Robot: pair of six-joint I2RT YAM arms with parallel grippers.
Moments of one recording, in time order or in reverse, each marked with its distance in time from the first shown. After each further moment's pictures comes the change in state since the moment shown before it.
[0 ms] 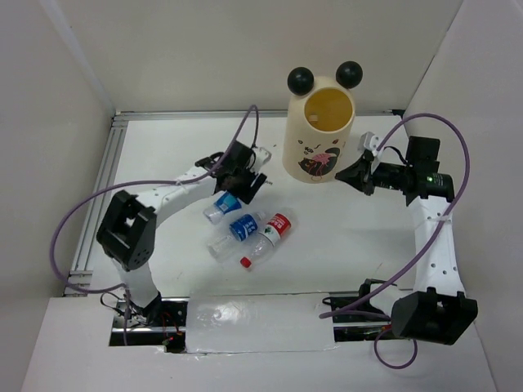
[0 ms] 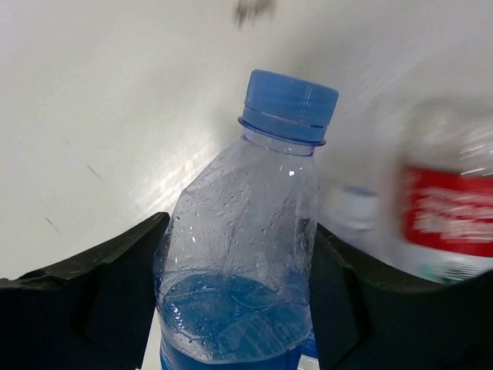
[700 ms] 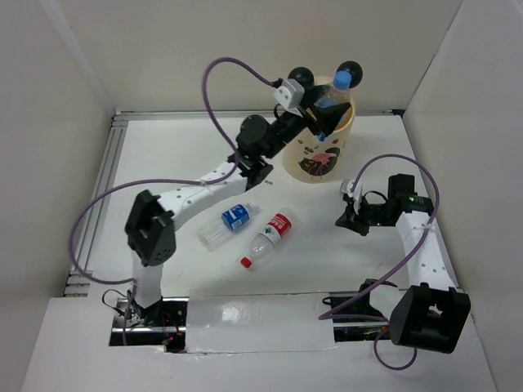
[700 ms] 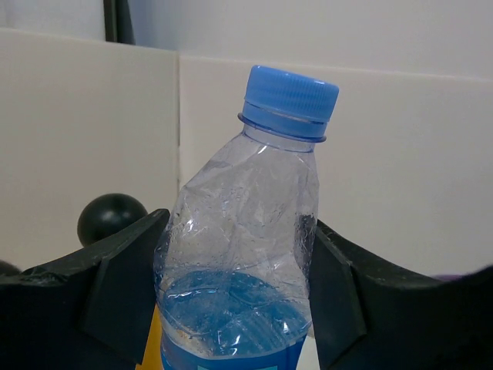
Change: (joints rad) left arm -0.209 0.094 0.407 1.223 0.178 -0.254; right arm -0.010 -0.054 -0.384 -0.162 0.255 -0.298
